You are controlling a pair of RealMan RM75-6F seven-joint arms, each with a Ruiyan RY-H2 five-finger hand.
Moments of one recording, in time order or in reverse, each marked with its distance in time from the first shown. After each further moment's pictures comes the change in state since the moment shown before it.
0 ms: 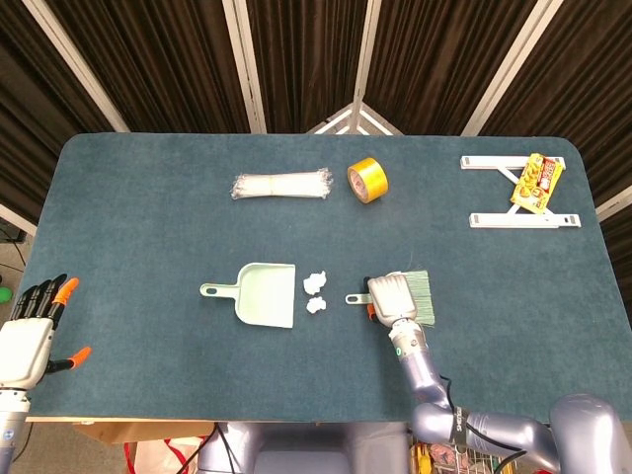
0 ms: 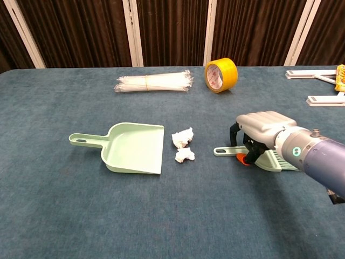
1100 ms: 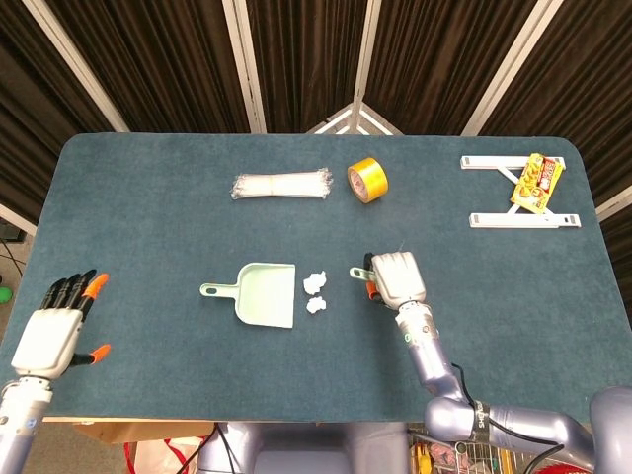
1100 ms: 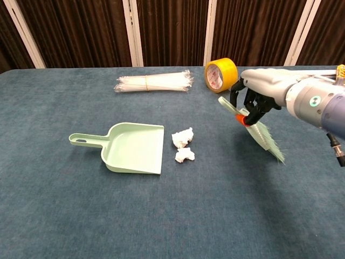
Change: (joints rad) left arm -0.088 0.060 -0.030 -0.208 -0.087 -0.117 0.243; right arm 0.026 0.187 0.091 -0.264 0.019 0.069 0.017
